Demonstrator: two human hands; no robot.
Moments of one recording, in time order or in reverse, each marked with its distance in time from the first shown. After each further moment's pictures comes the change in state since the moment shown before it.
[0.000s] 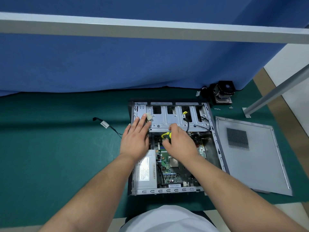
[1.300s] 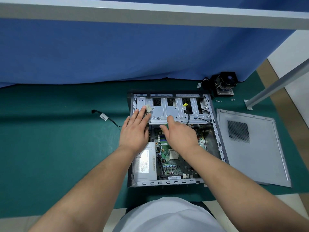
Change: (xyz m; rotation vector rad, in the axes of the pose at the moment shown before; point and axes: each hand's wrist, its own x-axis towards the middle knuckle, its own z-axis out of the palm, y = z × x) left_hand 0.001 0.002 -0.001 -0.011 0.001 0.000; right_hand 0.005 -0.003 -0.001 -0.273 0.018 -0.072
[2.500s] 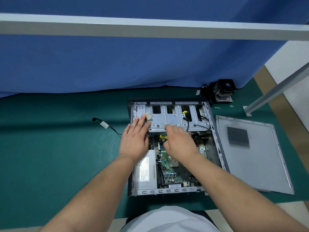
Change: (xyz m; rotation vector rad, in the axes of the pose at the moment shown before) left_hand -0.001 -0.001 0.000 0.002 0.000 0.000; right_hand -0.005 0.002 -0.003 0.062 -0.059 -0.097
